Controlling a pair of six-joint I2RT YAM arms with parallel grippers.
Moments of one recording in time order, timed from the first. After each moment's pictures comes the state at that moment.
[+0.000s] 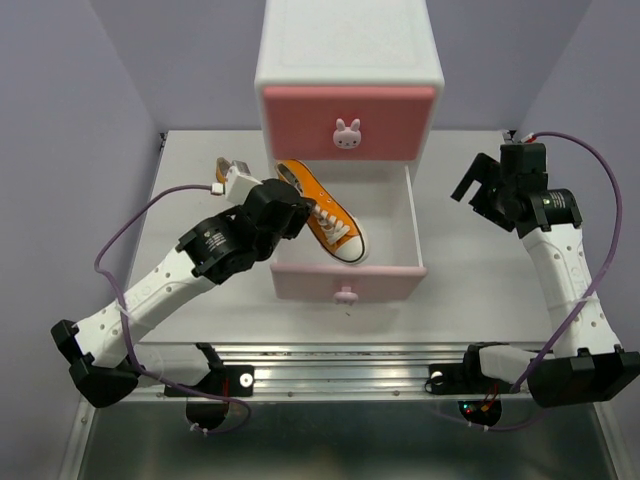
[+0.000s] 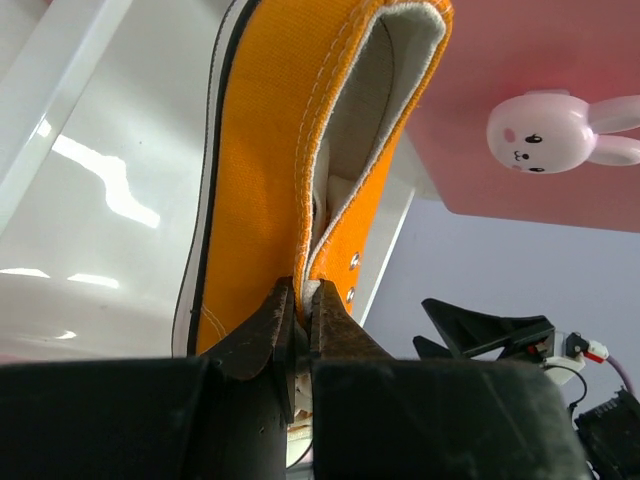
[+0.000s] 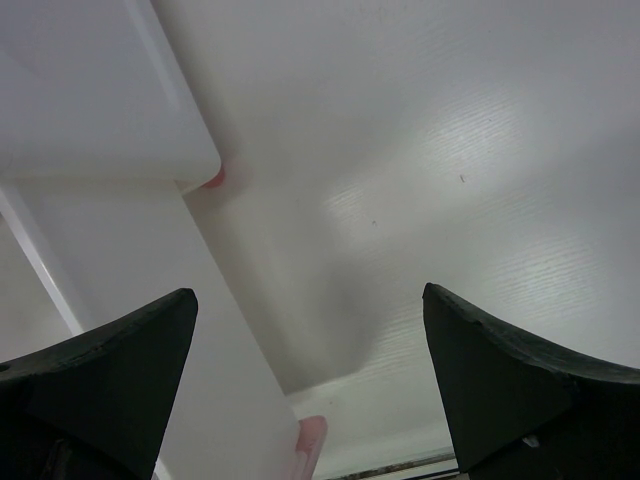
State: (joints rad) left arm -0.92 1.18 1.42 -0.80 -0.56 -1.53; right arm 0.07 1.20 1.40 -0.96 0.17 0.59
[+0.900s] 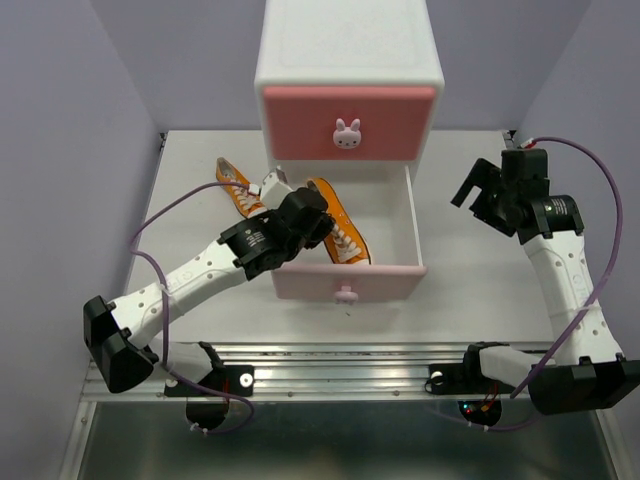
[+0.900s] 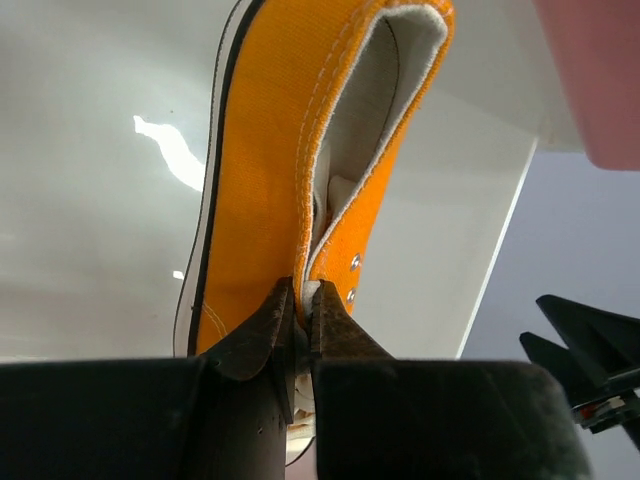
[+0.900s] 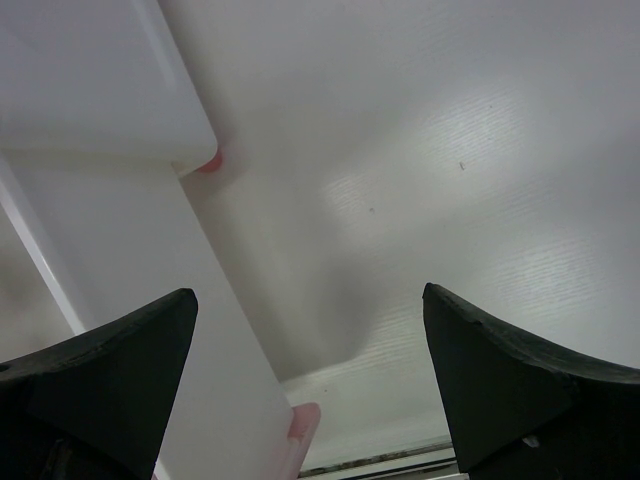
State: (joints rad) left arm -0.93 1.29 1.26 -0.63 -0.48 -1.41; right arm 0.07 1.16 1.38 -0.98 0.16 0.57
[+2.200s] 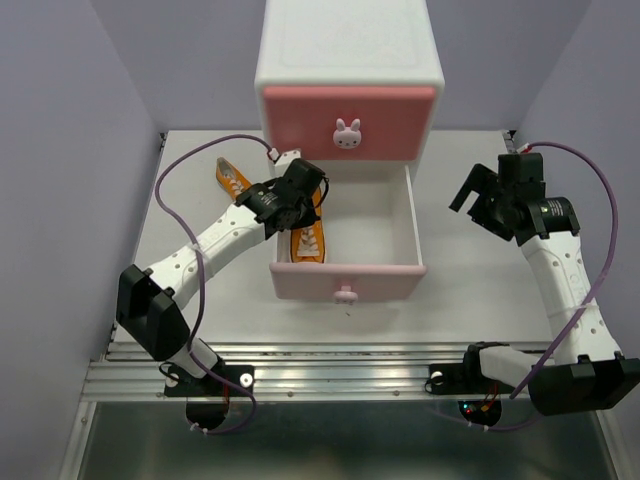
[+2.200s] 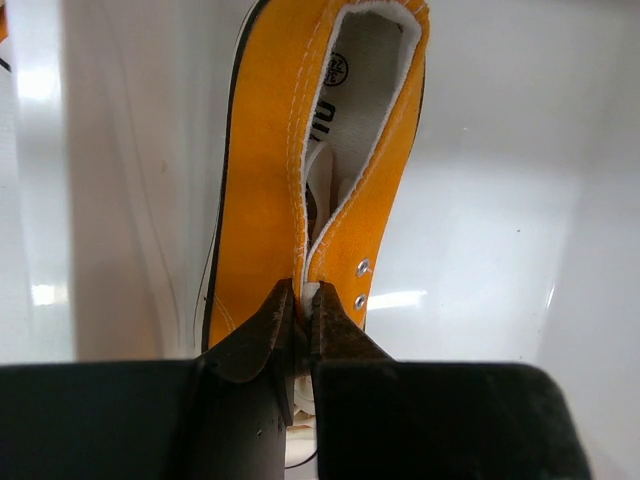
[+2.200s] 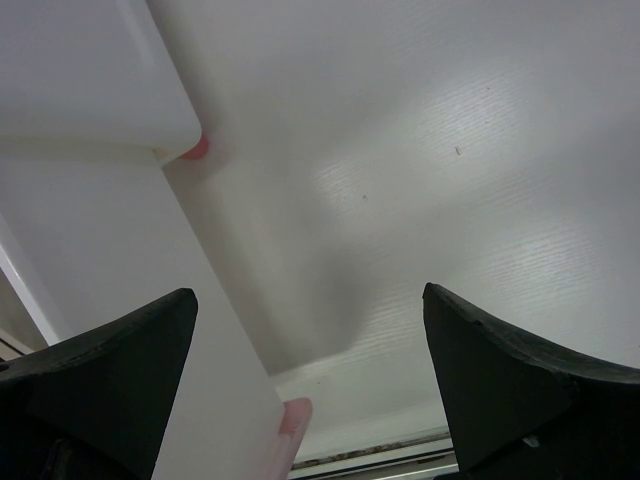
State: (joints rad) left arm -0.72 1.52 1.42 -0.78 -0.35 -0.76; right arm 0.07 1.16 1.34 -0.98 0.15 0.57
